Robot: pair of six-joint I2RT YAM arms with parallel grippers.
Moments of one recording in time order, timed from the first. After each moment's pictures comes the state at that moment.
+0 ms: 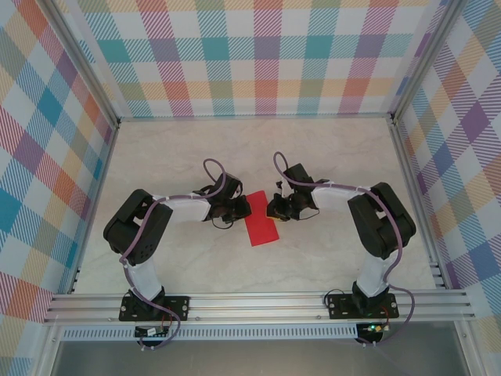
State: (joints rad) left arm -0.61 1.80 0.91 -0.09 0.22 -0.85; right arm 0.53 1.81 0.98 -0.30 -0.54 0.67
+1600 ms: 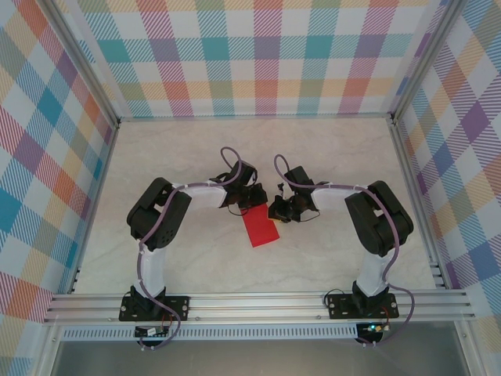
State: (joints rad) left arm -0.63 2.00 1.18 -0.08 0.29 -0.83; right arm 0.53 1.84 0.95 -0.26 -0.53 0.68
